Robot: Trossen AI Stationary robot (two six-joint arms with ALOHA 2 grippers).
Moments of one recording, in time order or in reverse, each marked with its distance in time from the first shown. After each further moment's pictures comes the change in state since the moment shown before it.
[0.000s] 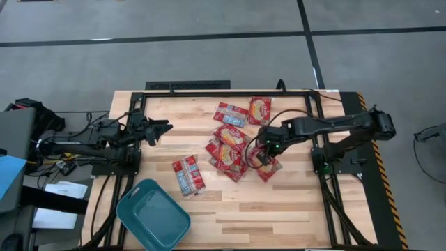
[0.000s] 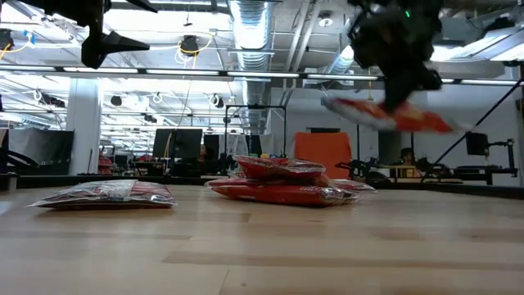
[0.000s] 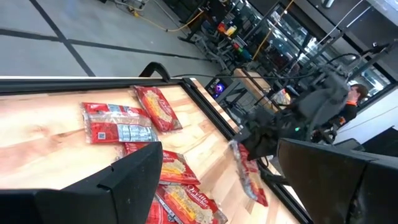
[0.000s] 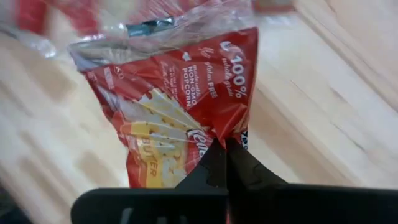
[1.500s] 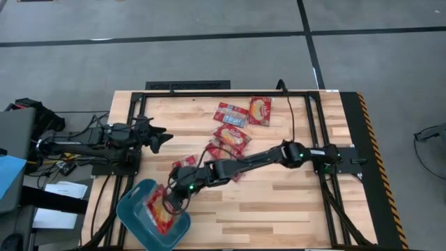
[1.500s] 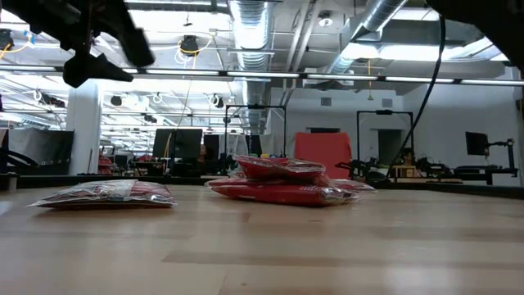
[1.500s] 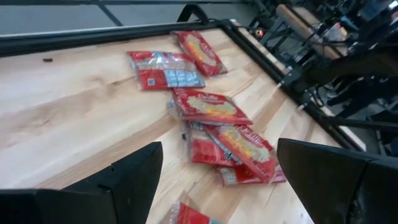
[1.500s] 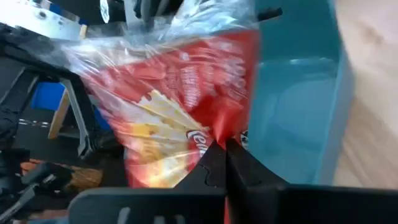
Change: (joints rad) left arm 0.000 -0.001 0.000 -0.300 0.044 0.011; right arm 0.234 1.134 1.261 0.639 -0.139 0.173
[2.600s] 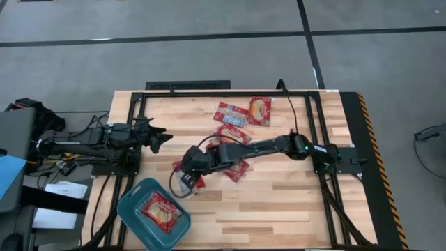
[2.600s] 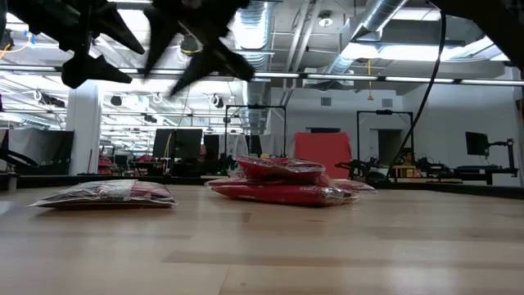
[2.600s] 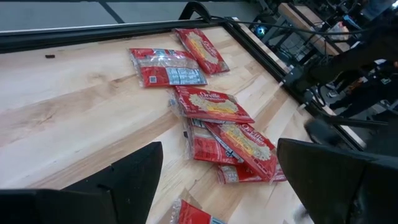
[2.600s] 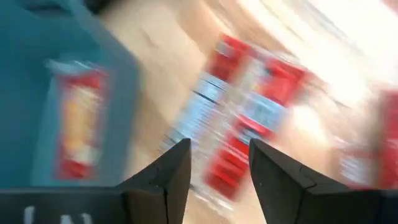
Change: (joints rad) left arm 0.000 -0.003 0.000 -0.013 0.001 -0.011; right arm -0.075 -0.112 0.002 -0.660 0.295 -0.193
